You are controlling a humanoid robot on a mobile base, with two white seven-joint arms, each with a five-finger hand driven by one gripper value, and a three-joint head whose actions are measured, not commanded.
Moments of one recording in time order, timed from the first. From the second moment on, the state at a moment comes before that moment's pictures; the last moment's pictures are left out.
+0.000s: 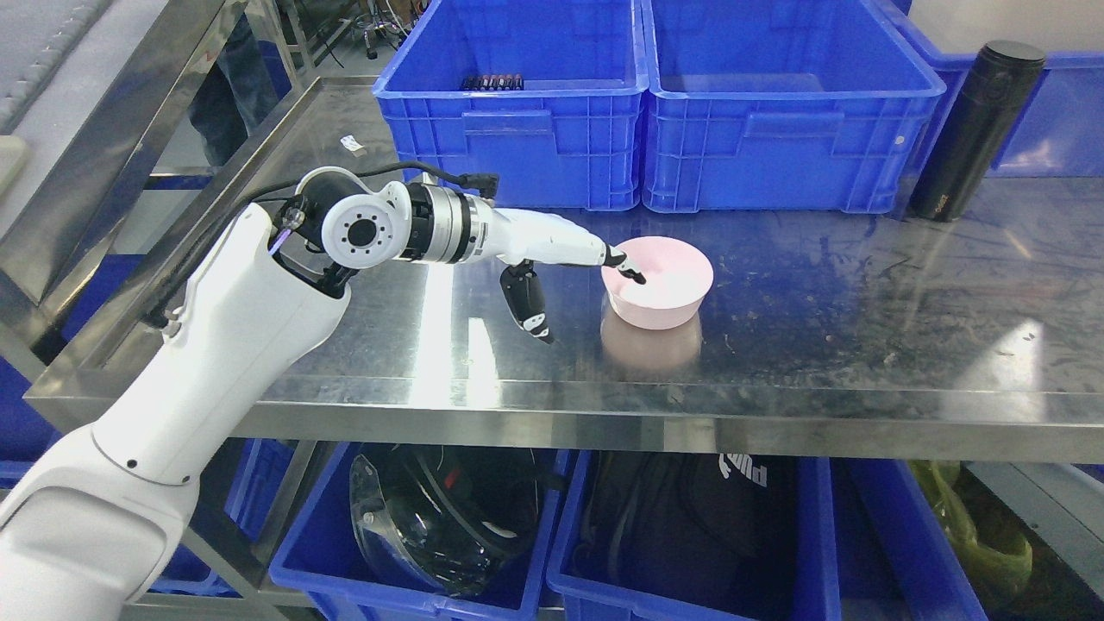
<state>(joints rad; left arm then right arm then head) -0.91 0.42 -0.69 -1.58 -0.31 -0.04 -1.05 0.00 0.00 0.05 0.00 0.05 -0.08 -0.02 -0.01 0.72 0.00</state>
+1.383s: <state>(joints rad) -0.86 0.21 -0.59 -1.35 -0.50 -0.48 -1.08 0.00 0.00 0.05 0.00 0.05 -0.08 -0.02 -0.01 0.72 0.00</state>
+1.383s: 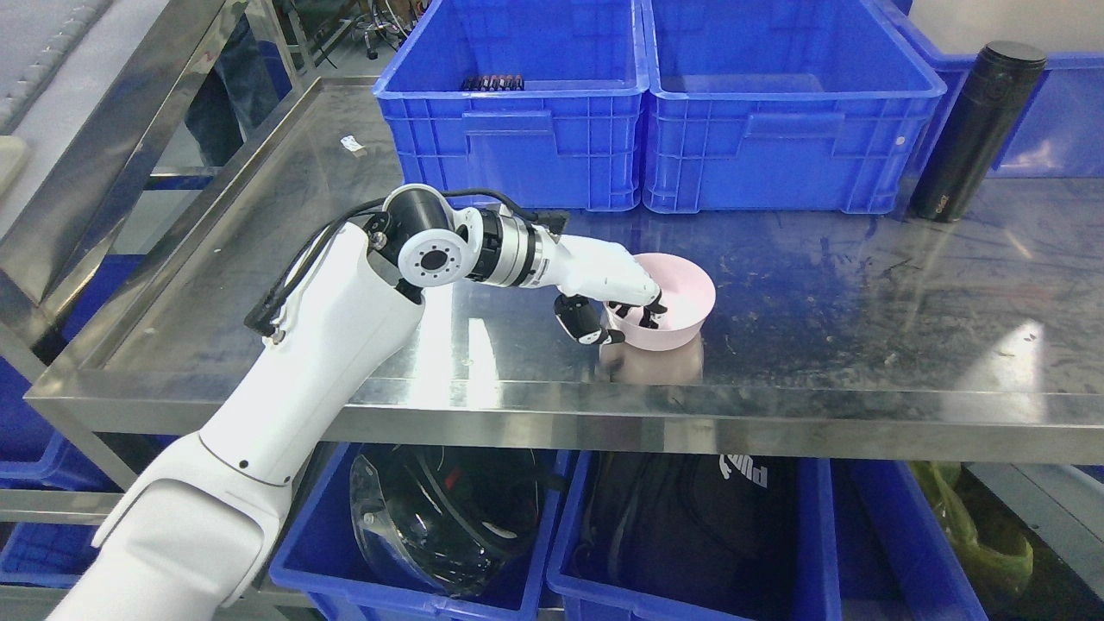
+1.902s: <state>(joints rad) -0.80 0.14 -0.37 -1.34 -0.50 -0.63 -1.07 0.00 0.00 0.05 0.00 0.05 -0.08 -0.02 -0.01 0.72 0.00</state>
